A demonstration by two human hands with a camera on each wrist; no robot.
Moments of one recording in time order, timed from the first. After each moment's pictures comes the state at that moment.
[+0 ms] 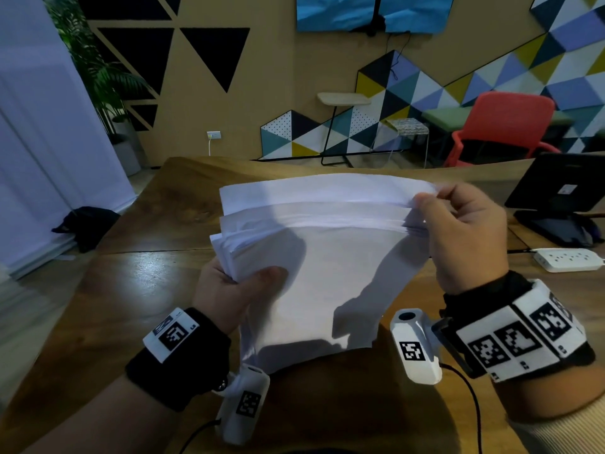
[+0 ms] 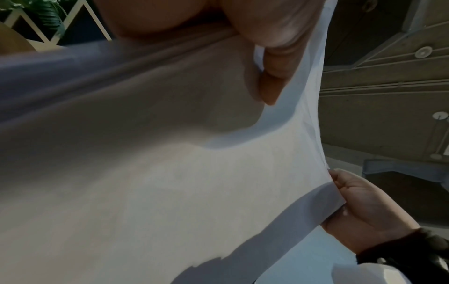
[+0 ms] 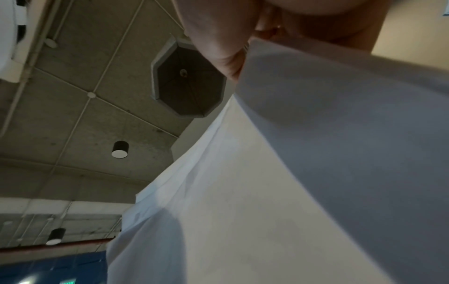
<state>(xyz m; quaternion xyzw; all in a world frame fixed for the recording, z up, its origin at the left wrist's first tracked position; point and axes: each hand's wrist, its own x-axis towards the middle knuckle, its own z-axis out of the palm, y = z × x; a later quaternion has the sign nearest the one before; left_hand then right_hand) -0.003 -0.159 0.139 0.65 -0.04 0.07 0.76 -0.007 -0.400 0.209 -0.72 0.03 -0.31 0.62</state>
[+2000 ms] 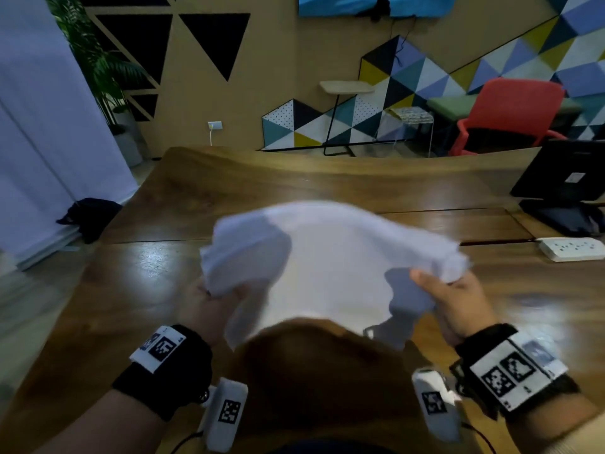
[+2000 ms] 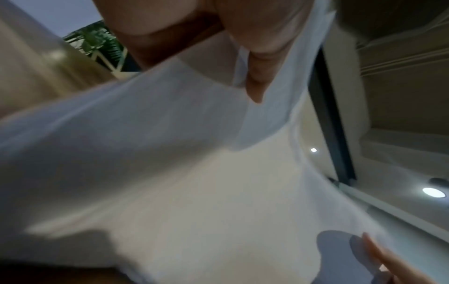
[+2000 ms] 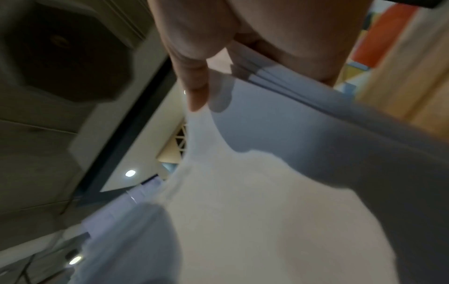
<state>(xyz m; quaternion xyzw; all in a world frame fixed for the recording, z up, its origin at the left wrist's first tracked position) -0.013 -0.132 0.110 0.80 0.07 0.09 0.59 -0.027 -0.442 0.100 -0.61 0.04 -0.08 0.79</state>
